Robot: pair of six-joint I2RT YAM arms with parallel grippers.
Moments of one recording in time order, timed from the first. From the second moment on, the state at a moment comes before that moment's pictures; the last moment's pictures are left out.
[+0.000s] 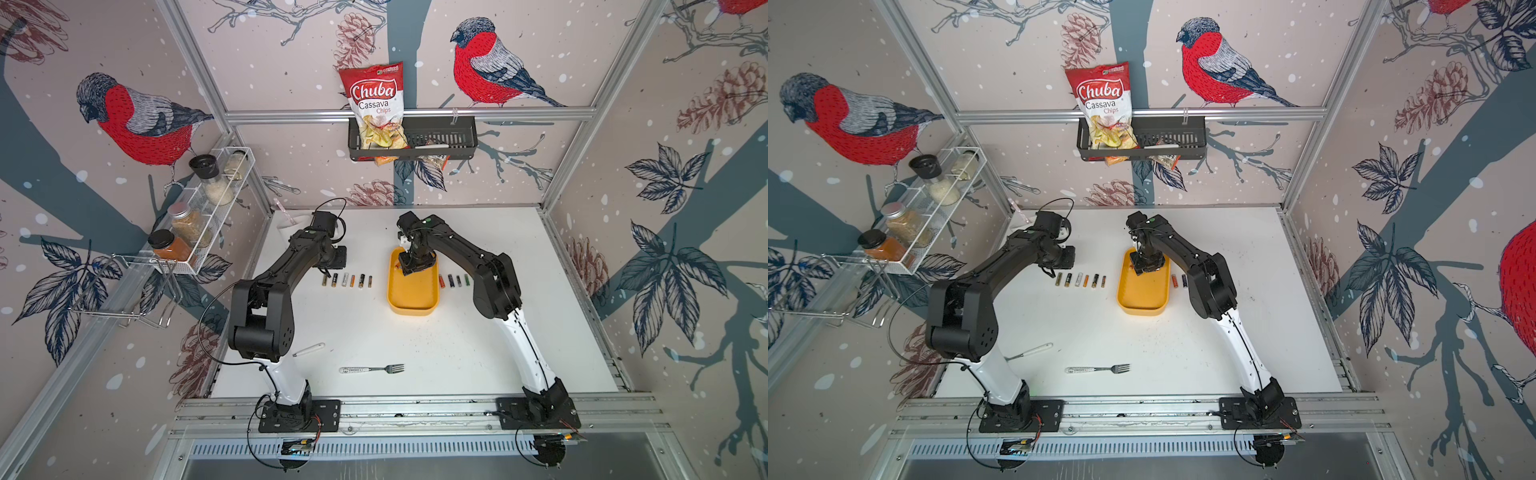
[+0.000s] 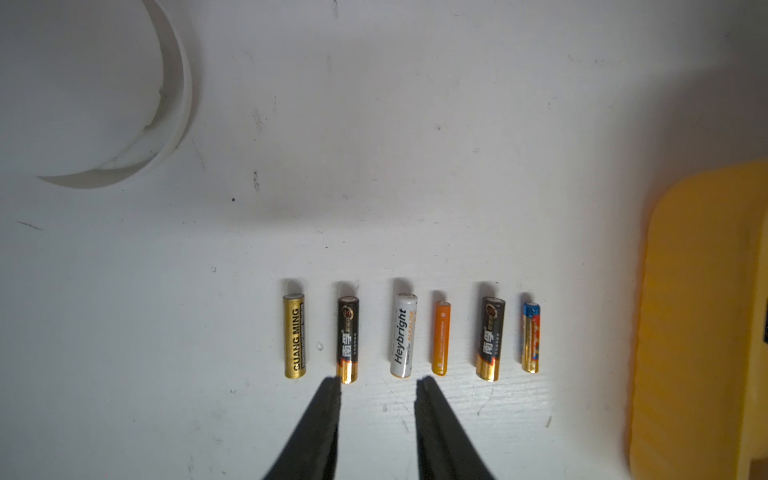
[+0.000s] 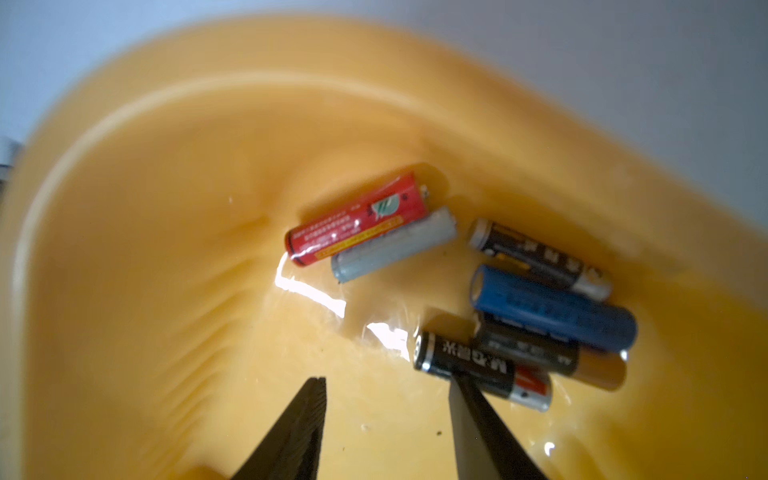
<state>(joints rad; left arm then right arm) -0.15 1.76 1.35 -0.73 0.02 -0.11 0.67 2.47 2.25 -1.18 -0.13 0.16</state>
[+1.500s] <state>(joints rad) -0.15 1.76 1.35 -0.73 0.02 -0.11 0.69 2.44 2.15 -1.11 0.01 0.10</state>
